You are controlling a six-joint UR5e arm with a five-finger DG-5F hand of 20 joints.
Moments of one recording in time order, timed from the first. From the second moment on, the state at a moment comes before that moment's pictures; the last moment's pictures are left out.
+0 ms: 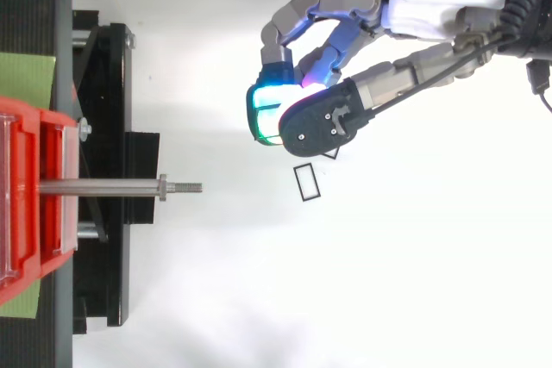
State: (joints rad) arm 0.00 -2.25 -1.16 -3.10 -1.54 -0.12
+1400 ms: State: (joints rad) arm 0.00 -2.25 -1.16 -3.10 -1.54 -0.13
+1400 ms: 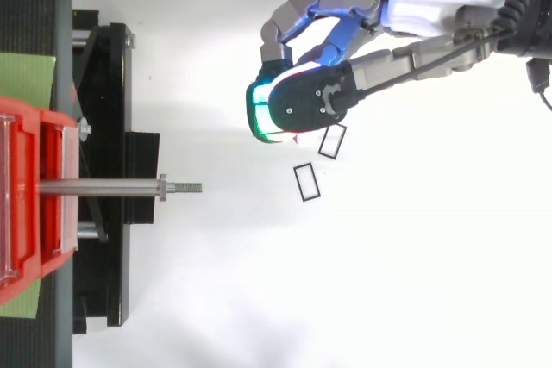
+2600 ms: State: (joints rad) arm 0.00 -2.25 -1.19 -3.07 -1.54 -0.12
